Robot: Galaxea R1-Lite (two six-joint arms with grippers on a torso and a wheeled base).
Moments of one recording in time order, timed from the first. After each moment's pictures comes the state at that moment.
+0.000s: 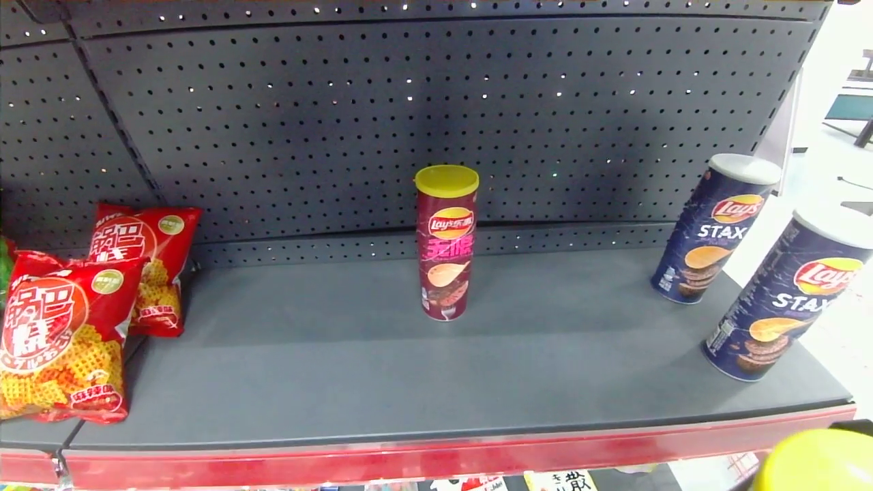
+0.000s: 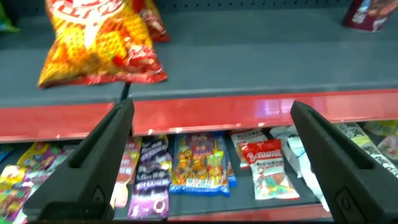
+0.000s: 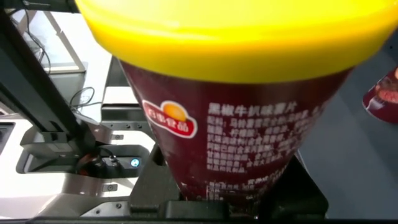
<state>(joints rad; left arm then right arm) -0.01 0.00 0.00 0.01 -0.02 0.00 0.85 1.04 -0.55 -0.17 0.56 -0.35</state>
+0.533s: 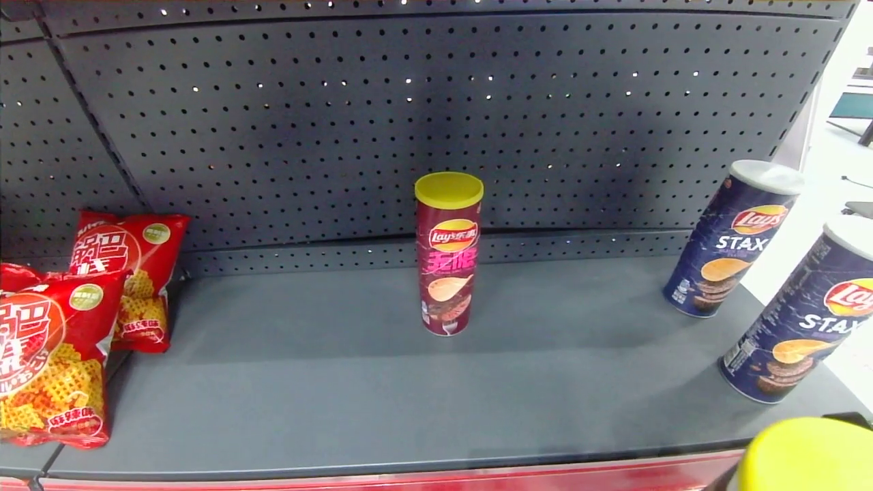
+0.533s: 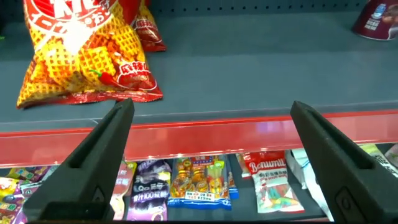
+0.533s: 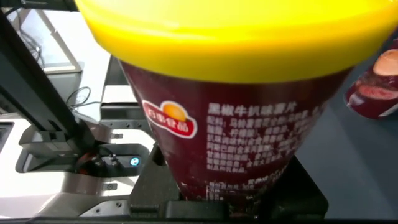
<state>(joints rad) -0.01 0.00 0.00 0.01 -0.02 0.00 0.85 1.04 -0.55 -0.17 0.55 -0.35</state>
